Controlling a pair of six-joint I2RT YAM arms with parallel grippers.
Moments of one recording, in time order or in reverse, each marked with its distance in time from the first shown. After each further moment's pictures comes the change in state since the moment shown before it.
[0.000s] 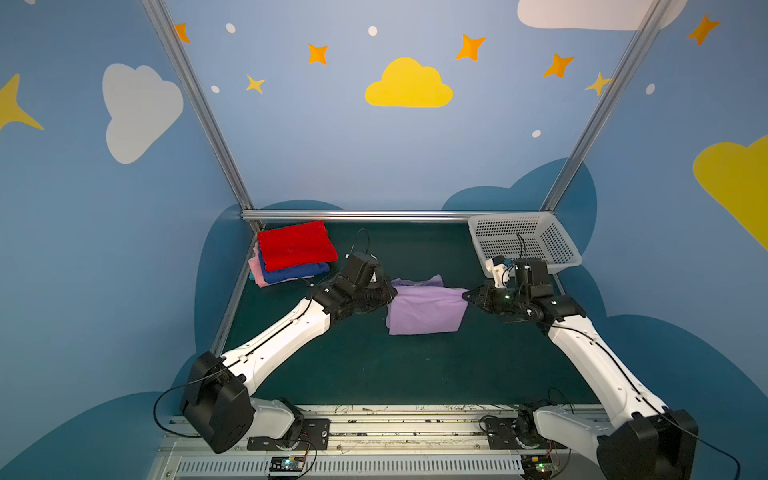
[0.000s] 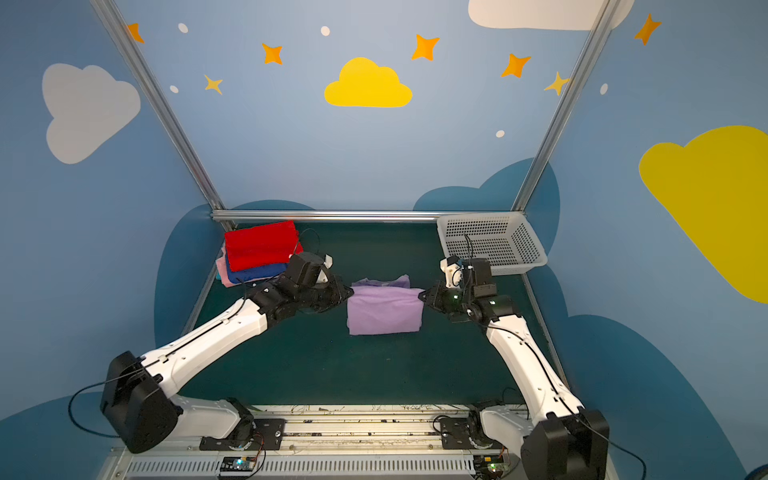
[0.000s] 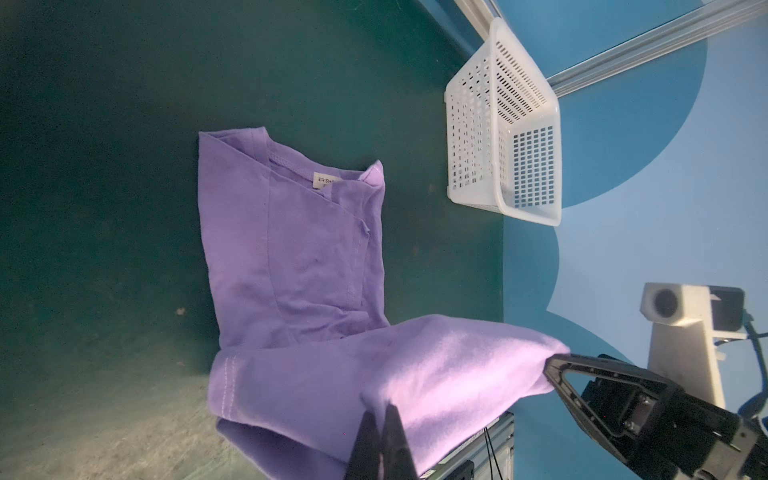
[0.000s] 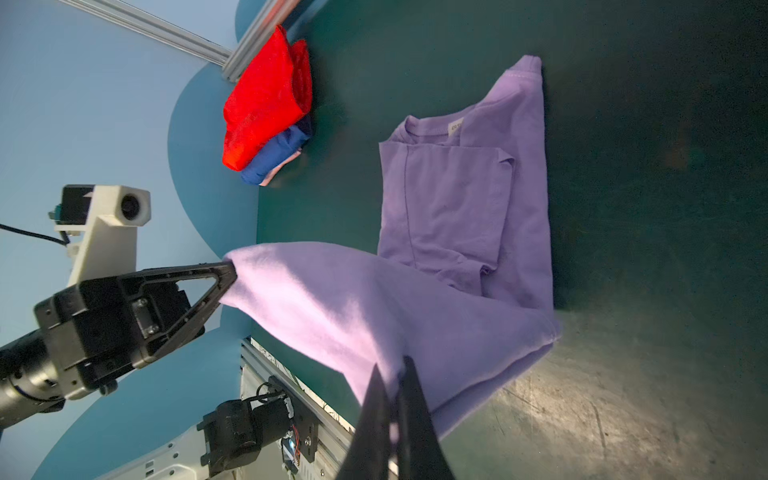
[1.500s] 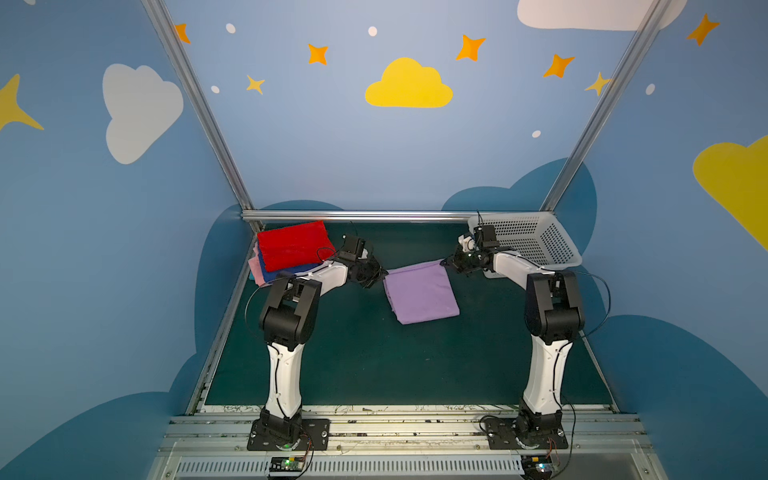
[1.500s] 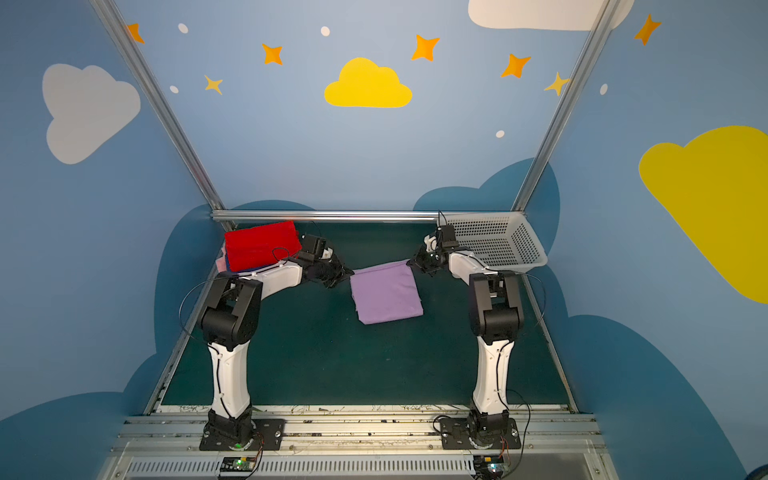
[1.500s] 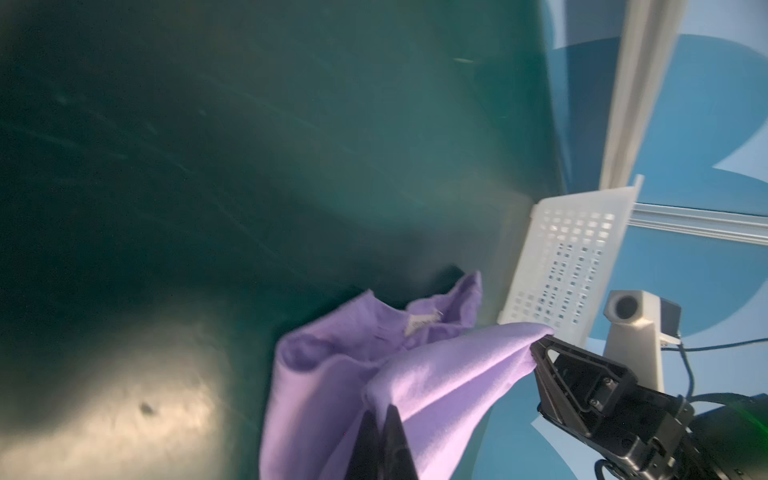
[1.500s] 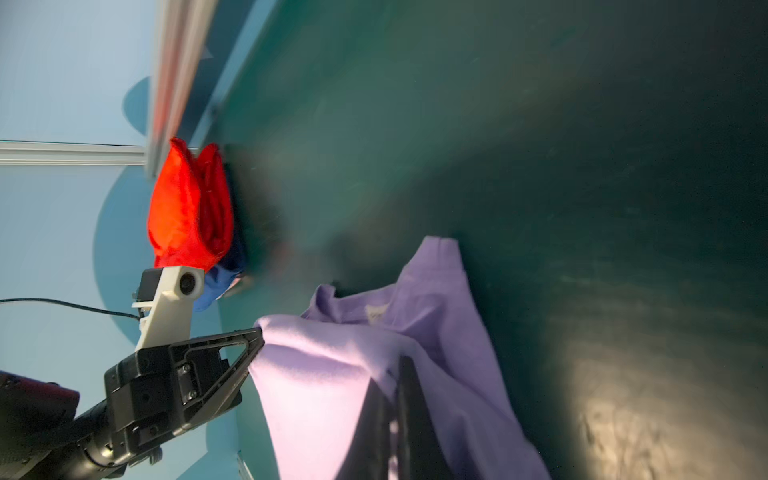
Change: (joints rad) left arm 0.325 0.755 0.316 0.279 0.315 -0.079; right arm -0.037 1.016 0.604 0.257 -0.009 0.079
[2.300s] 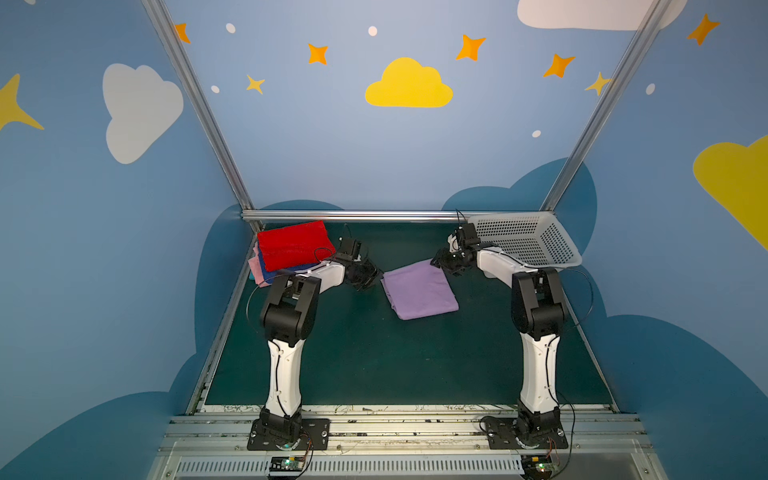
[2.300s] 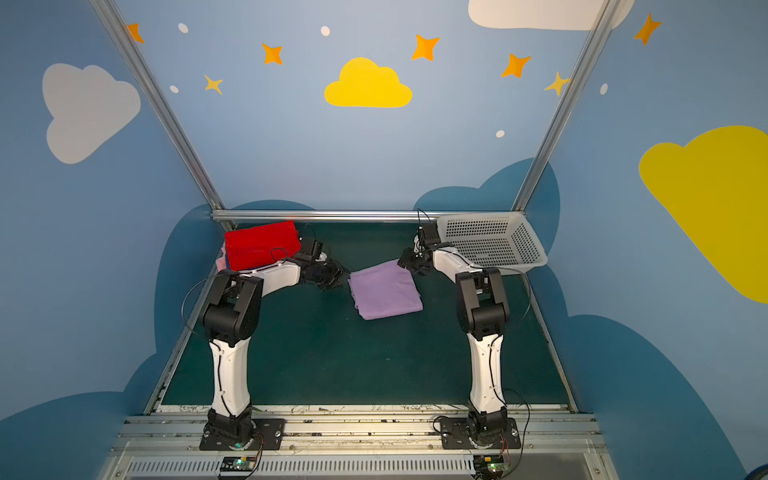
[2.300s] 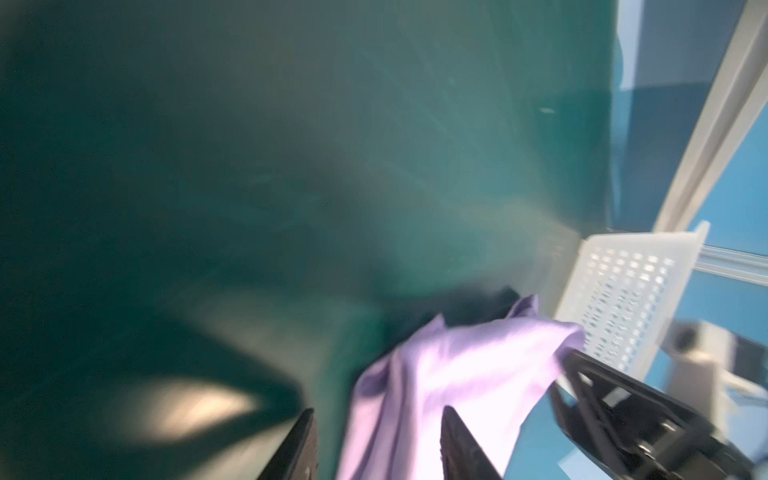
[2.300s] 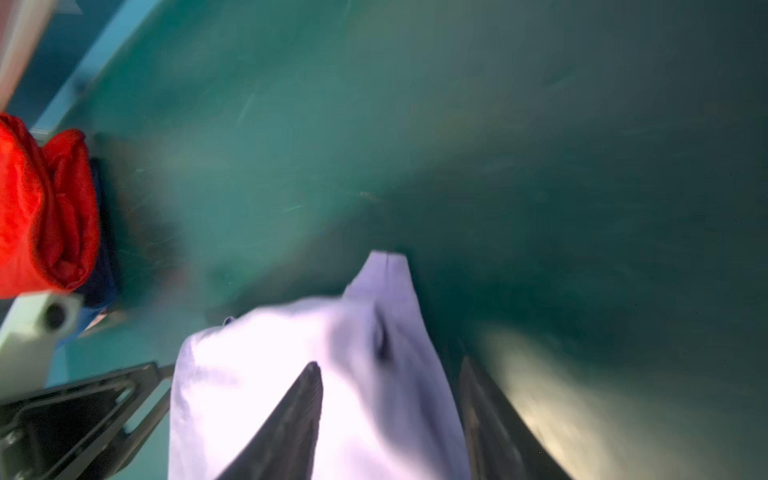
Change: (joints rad) left arm 0.029 -0.037 -0.025 -0.093 -0.099 0.032; right arm 0.098 0.006 0.079 -0.118 0.322 -0.122
